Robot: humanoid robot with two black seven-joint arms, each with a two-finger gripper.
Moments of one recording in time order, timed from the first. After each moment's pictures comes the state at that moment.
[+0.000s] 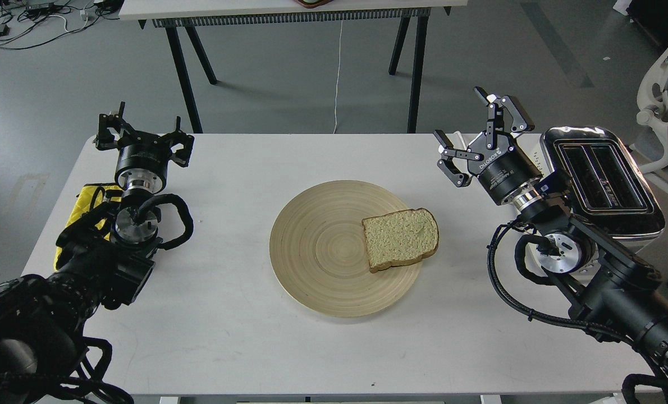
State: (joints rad) left arm -0.82 0.07 -0.59 -0.23 -0.67 -0.49 -0.41; right arm 0.59 -0.25 0.81 0.83 -0.28 0.46 0.41
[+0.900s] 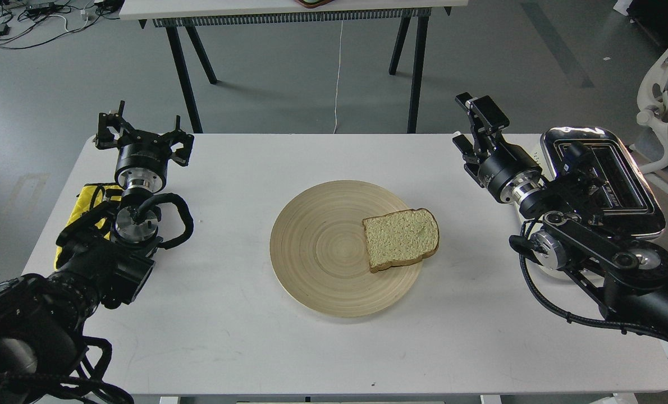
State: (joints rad) left arm -0.82 0.07 -0.58 -0.23 -0.67 -0.49 -0.41; right arm 0.65 -0.44 0.54 1.09 -0.76 -0.26 0.28
